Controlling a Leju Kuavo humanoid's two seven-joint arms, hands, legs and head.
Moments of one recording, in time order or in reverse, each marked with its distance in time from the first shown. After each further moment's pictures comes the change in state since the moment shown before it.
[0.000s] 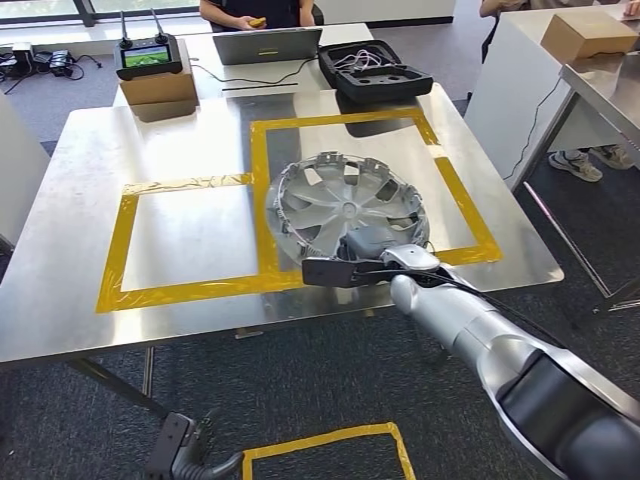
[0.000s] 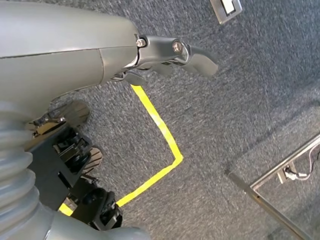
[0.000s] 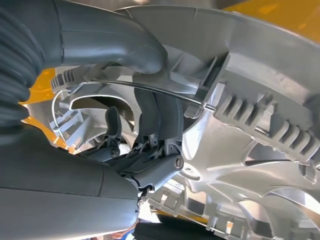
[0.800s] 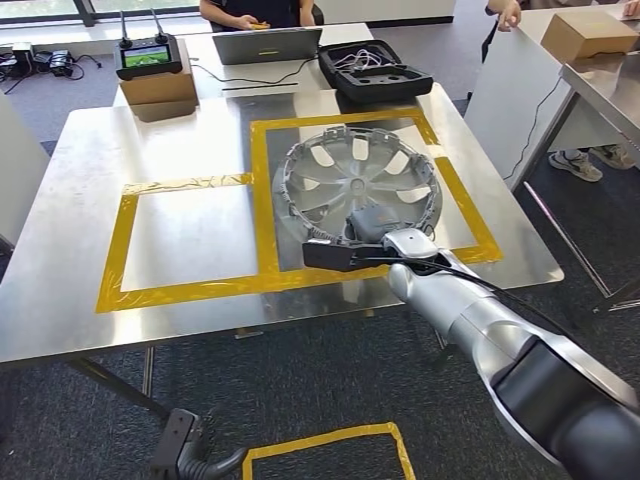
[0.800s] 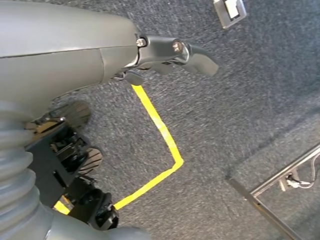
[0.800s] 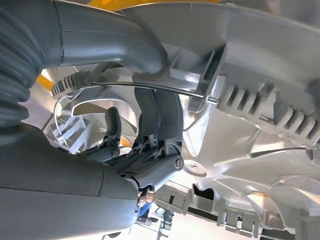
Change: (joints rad) left arm 0.000 -0.020 0.018 -0.017 -0.011 0.035 0.040; right arm -0.059 0.025 0.002 0.061 0.092 -0.068 0.065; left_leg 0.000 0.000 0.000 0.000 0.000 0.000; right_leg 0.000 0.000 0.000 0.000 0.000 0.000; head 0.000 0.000
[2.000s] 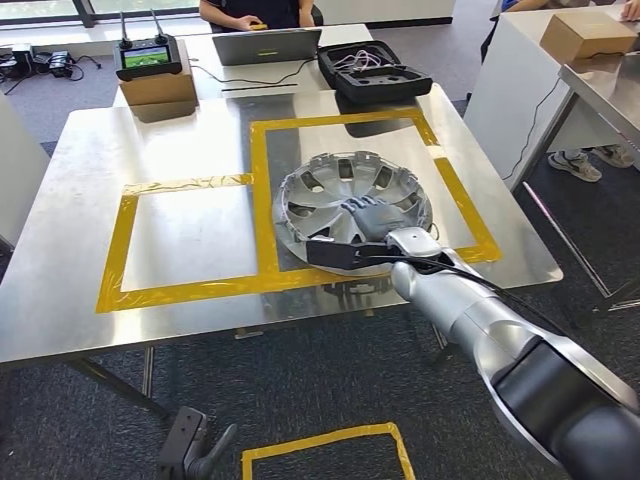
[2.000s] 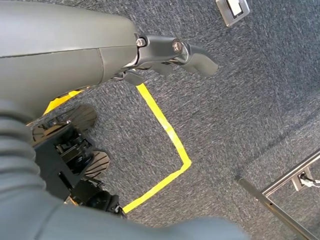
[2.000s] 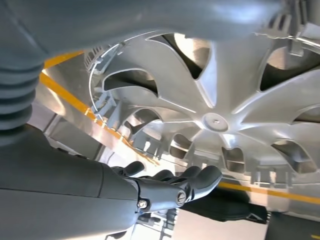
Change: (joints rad) left arm -0.002 -0.008 0.000 -0.008 -0.046 0.013 0.042; right arm 0.007 0.000 -0.053 0.010 0.036 0.001 -0.020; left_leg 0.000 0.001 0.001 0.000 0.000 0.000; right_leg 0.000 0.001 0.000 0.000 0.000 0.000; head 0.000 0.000
